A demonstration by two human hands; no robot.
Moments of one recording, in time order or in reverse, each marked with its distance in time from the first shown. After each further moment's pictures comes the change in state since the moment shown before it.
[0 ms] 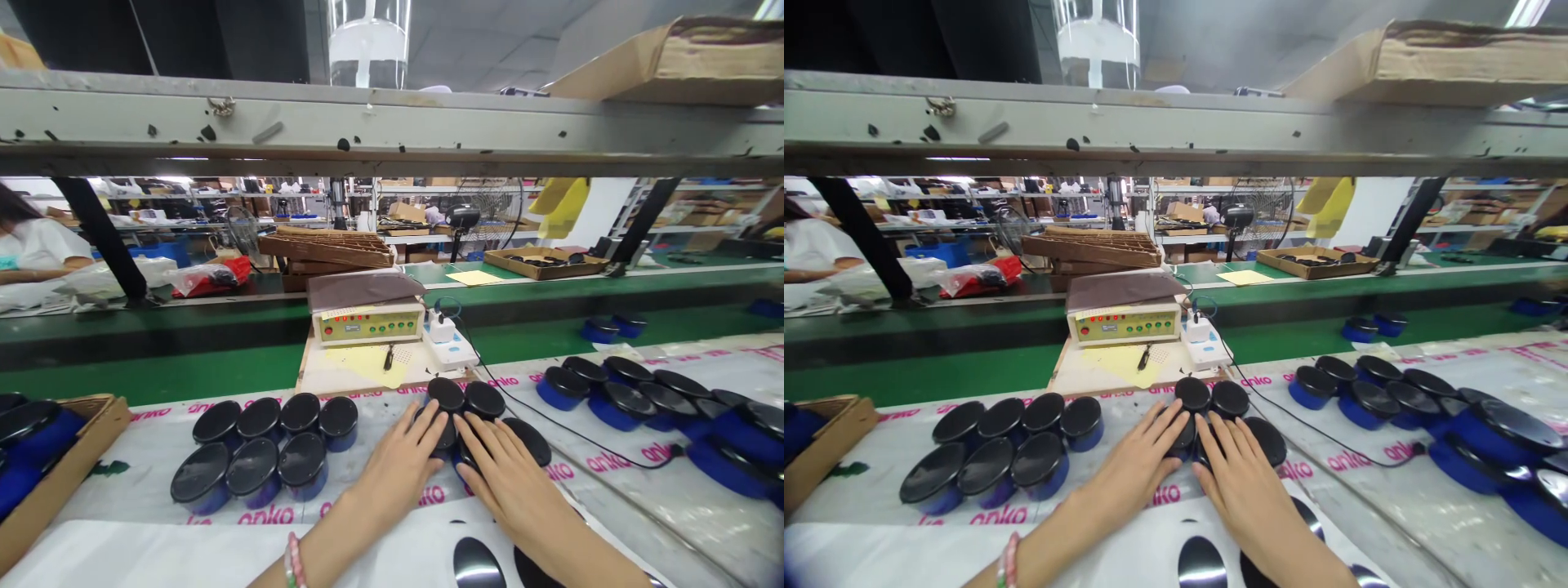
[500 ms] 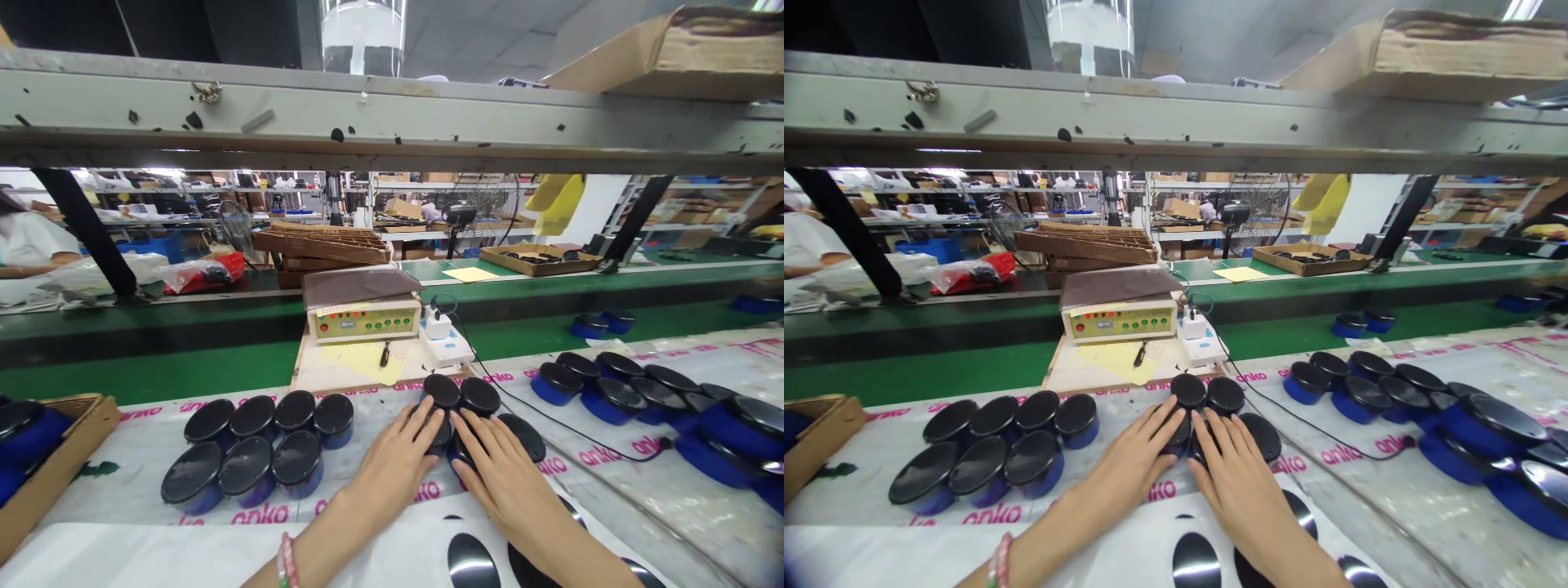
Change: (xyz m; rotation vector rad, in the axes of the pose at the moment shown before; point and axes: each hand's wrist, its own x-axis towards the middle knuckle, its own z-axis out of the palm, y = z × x) left_hand 0.000 0.002 -0.001 0.031 0.024 0.016; right_hand -0.002 -0.002 0.002 -0.013 0.068 0.004
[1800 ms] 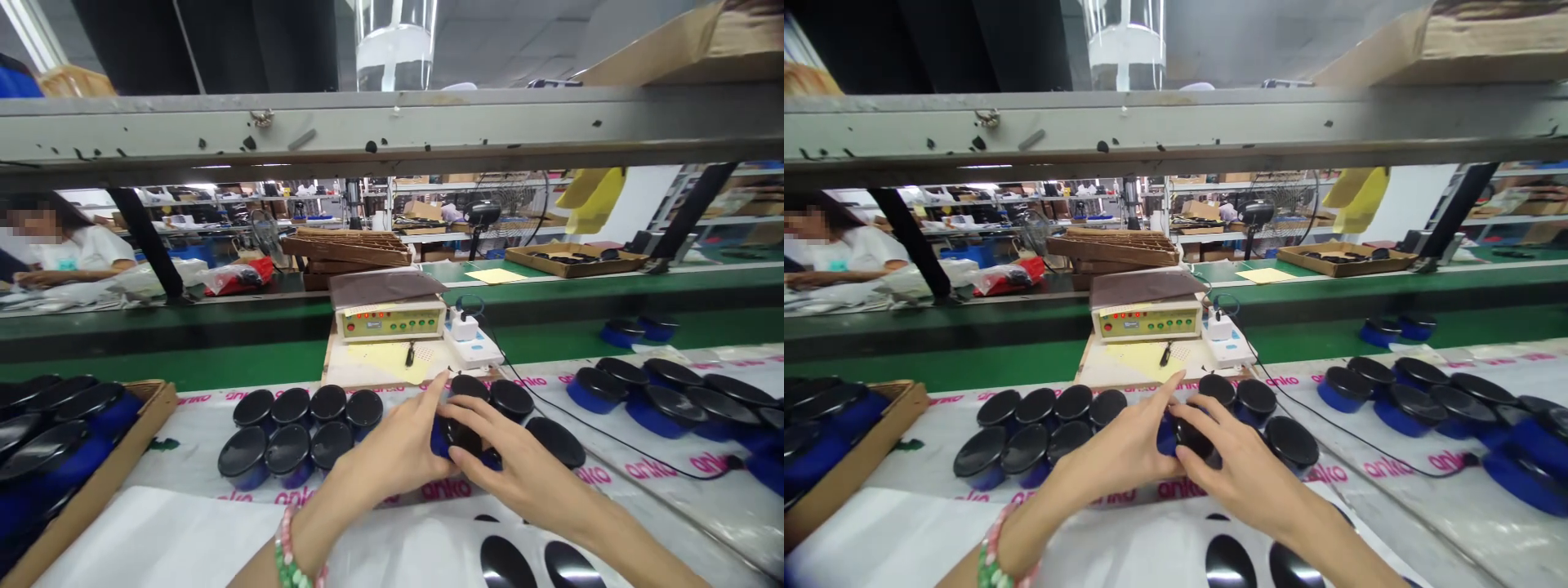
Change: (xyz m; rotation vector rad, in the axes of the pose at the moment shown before) left_hand -0.012 0.008 -0.082 -0.392 -0.038 -0.143; right_hand 0.058 -0.020 -0.064 0.768 -0.301 0.107
